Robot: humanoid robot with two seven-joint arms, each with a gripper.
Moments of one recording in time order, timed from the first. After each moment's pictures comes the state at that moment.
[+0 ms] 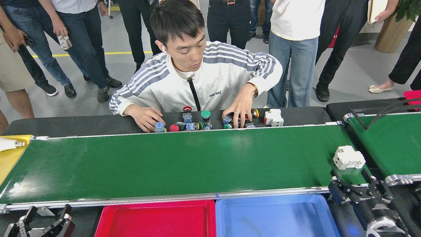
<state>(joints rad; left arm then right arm) 0.21 0.20 0.45 -1.48 -1.37 -0.44 0.13 -0.05 -0.15 -0.25 -1.38 1.27 -0.30 0.11</state>
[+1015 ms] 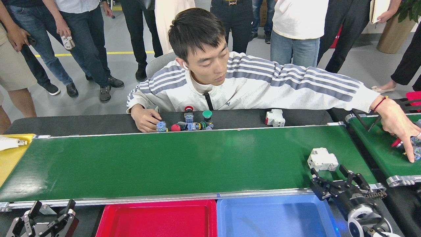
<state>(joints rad) 0.18 0.20 0.42 -1.47 -1.37 -0.44 0.13 -0.14 -0.19 -0.07 -1.31 1.28 -0.25 0.13</state>
